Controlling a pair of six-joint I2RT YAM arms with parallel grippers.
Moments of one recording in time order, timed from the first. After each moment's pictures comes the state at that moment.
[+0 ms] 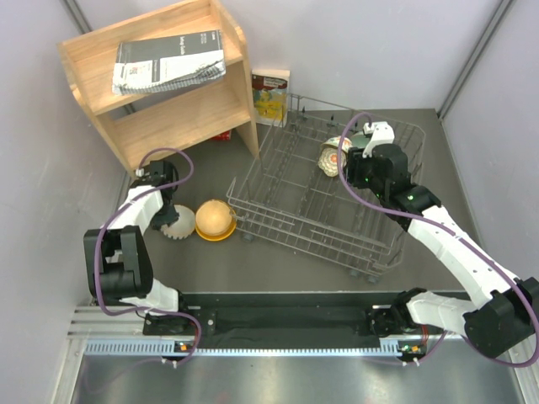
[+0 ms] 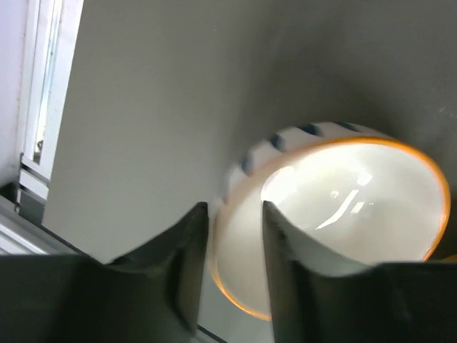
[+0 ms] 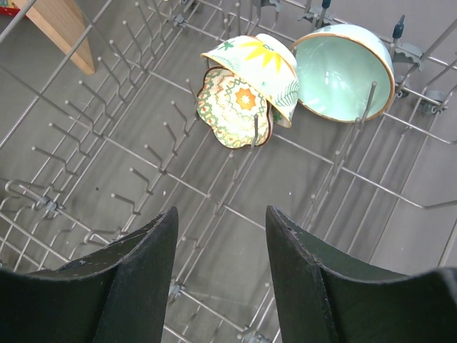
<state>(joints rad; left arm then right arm) 0.08 1.51 0.98 -0.72 -0.39 -0.34 0.45 1.14 1.01 -0.30 0.22 0.19</state>
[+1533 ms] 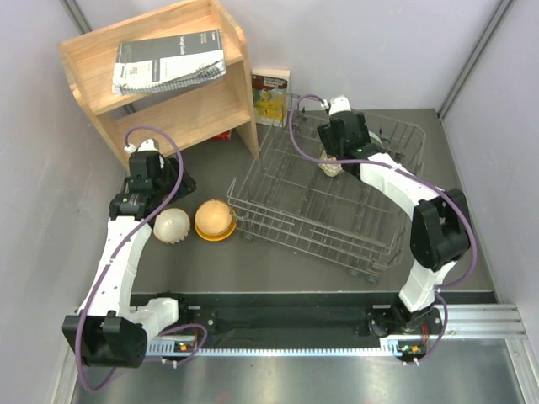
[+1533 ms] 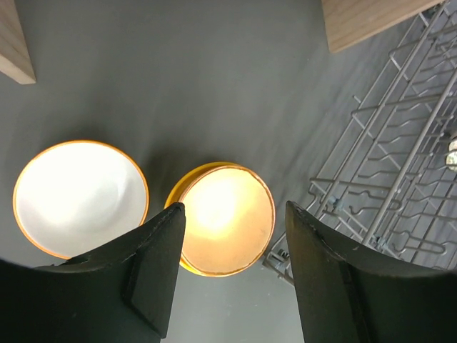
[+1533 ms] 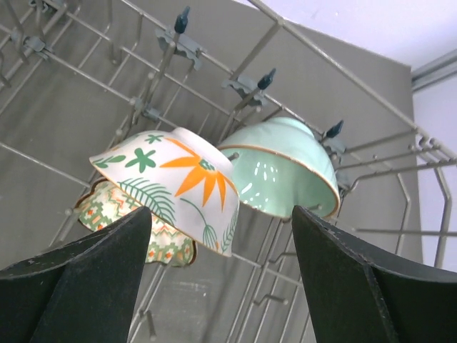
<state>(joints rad) -0.03 1.07 1.06 -0.64 0.01 -0.50 0.44 1.75 1.39 -0.16 0.51 -0.14</state>
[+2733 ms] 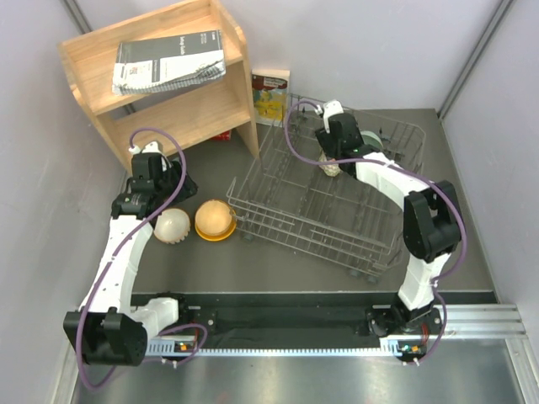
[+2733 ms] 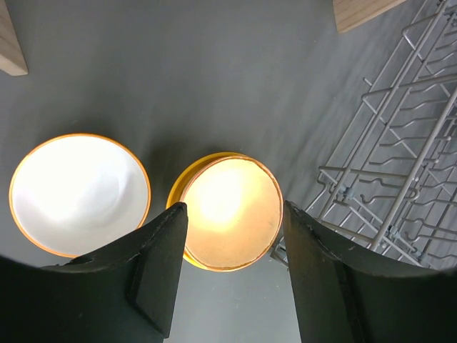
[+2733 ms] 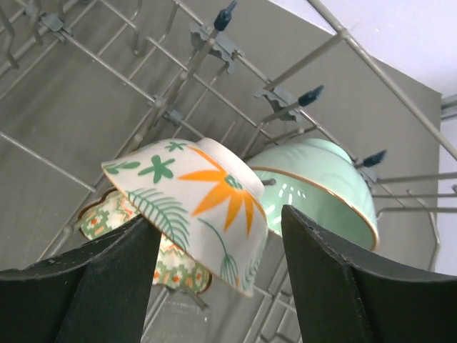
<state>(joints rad) -0.03 1.08 1.04 -0.64 0.04 -0.47 0.42 1.83 1.40 -0.10 0.41 -0.23</state>
